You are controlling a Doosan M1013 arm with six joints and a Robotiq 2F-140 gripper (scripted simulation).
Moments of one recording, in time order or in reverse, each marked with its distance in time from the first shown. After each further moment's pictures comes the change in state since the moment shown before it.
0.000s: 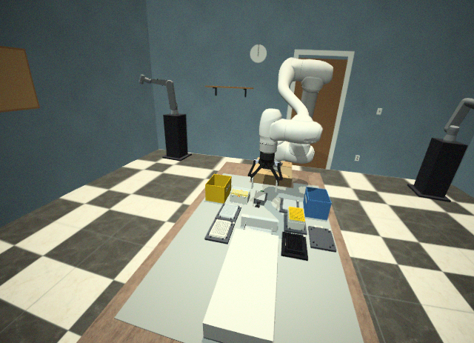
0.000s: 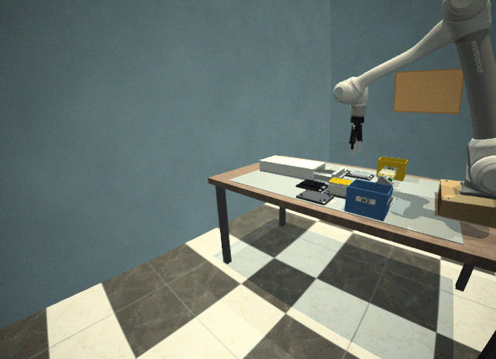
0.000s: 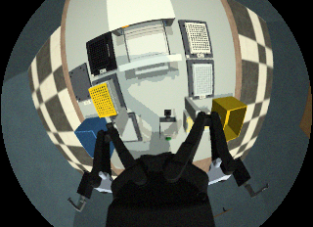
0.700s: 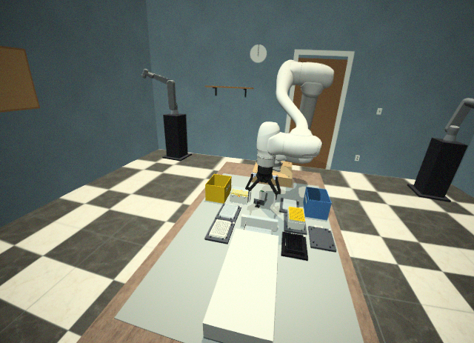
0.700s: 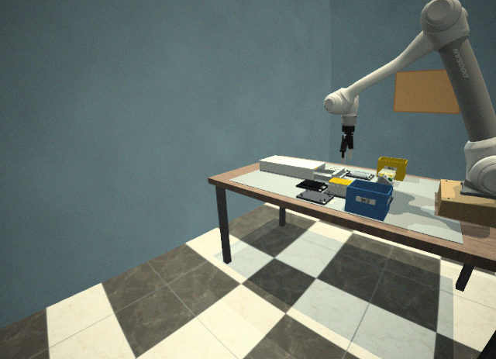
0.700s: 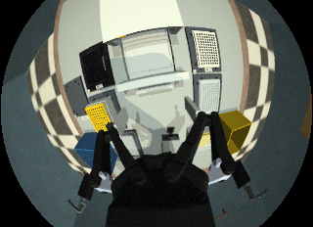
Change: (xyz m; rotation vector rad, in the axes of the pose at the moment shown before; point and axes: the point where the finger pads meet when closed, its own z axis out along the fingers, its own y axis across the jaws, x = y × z) arm 0.052 0.002 0.055 0.000 0.000 0.000
